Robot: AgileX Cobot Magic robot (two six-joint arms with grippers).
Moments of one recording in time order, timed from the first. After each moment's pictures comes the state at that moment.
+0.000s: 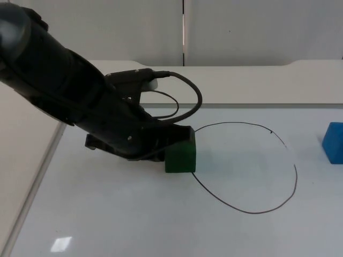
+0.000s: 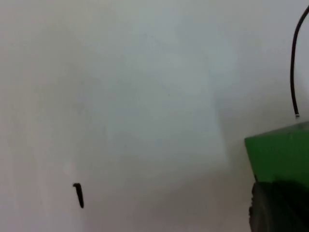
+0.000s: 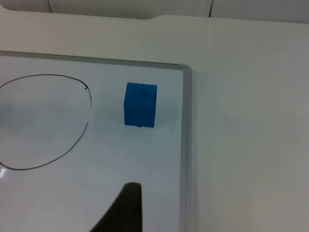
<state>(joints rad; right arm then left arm) 0.05 0.00 -0.52 -0.07 1.08 0.00 -0.51 2.04 -0.98 -1.39 0.09 0.99</state>
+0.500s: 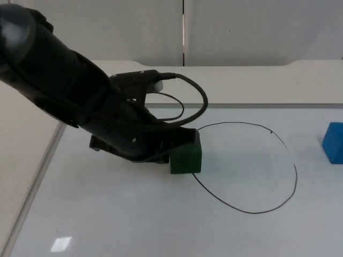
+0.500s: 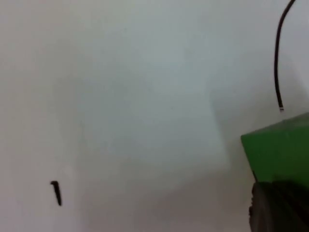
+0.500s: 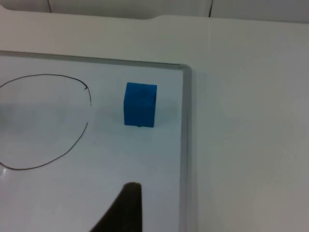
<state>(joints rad) 0.05 0.00 -0.52 -0.07 1.08 0.00 -0.53 2.04 -0.98 -1.39 0.09 0.99</state>
